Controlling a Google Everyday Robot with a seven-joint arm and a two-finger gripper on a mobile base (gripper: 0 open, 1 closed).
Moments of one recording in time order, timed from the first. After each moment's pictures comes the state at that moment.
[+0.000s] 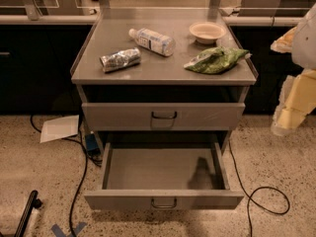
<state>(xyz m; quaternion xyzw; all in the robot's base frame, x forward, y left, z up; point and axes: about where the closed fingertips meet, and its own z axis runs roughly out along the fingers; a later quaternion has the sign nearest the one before) 0.438 -0.216 0.978 -0.60 0.78 -0.04 0.16</state>
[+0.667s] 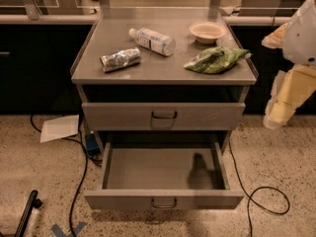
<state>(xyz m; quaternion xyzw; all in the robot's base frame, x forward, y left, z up) 0.455 -0.209 0.976 -0.62 0.77 -0.03 0.18</state>
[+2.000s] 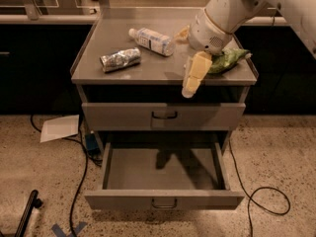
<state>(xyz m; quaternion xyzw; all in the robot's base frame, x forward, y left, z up) 0.598 -0.065 0.912 -0.72 0.64 0.12 0.24</state>
